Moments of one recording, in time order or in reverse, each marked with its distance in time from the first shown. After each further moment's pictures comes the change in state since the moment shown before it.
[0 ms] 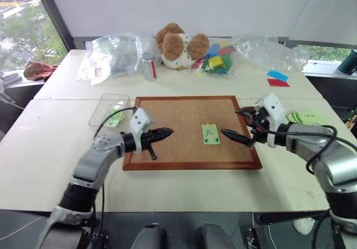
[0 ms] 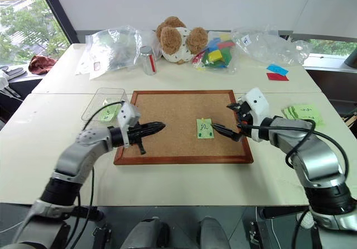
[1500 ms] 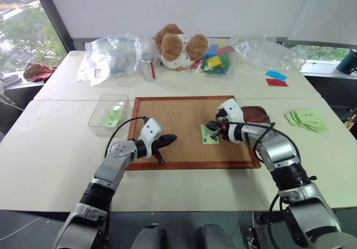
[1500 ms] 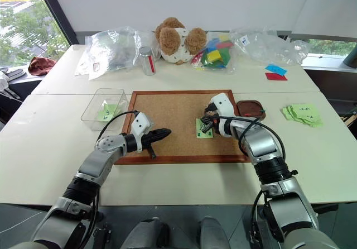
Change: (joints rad) left arm -0.014 -0.071 -0.027 0.195 0.134 -0.166 0.034; right arm -0.191 0.260 0.130 0.354 -0.178 0.010 -0.043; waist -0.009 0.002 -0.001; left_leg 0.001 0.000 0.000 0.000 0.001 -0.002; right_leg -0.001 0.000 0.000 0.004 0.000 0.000
